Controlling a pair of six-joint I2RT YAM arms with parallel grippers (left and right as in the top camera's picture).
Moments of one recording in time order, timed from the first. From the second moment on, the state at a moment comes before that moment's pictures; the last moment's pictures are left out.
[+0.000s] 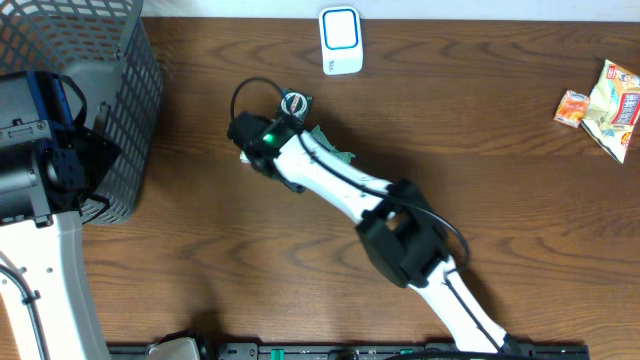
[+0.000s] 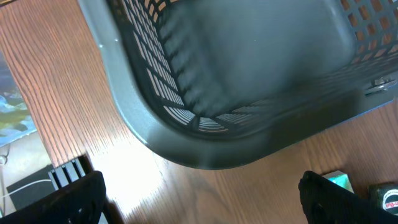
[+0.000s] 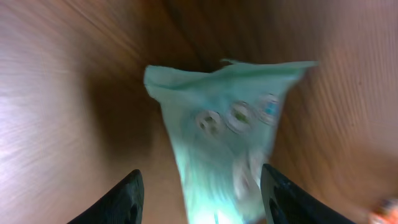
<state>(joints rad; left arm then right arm) 0.25 1.33 1.71 -1.52 -0.35 -0.78 0.85 2.45 2.08 -1.14 0.53 -0.01</state>
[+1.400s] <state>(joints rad) 0.25 1.33 1.71 -1.52 -0.35 -0.78 0.39 2.37 1.96 -1.36 -0.93 -0.35</state>
